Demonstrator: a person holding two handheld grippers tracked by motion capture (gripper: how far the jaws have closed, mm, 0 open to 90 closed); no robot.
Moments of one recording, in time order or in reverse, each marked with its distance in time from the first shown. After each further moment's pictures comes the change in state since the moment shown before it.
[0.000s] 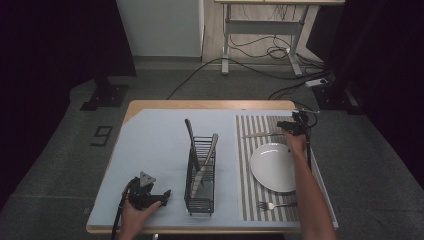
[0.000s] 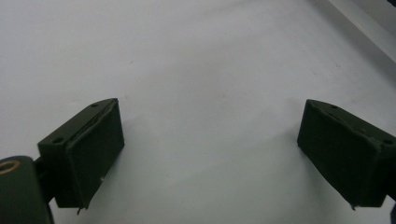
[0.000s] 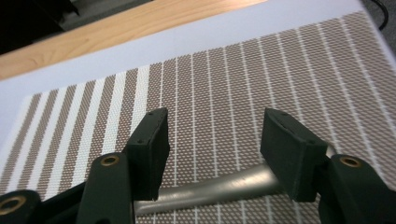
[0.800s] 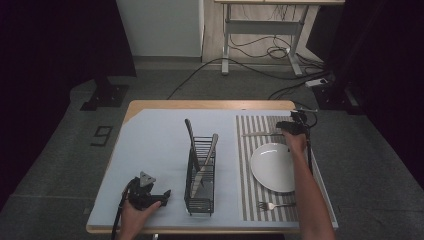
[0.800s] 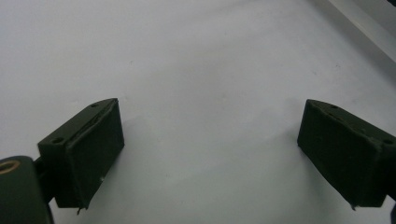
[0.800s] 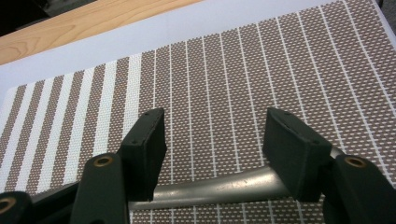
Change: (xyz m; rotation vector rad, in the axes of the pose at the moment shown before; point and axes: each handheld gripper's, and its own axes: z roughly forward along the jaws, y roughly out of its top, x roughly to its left) left arm 0.000 0.000 0.000 0.000 0.001 0.000; right arm 0.002 0.002 0.002 0.058 -0.032 0.014
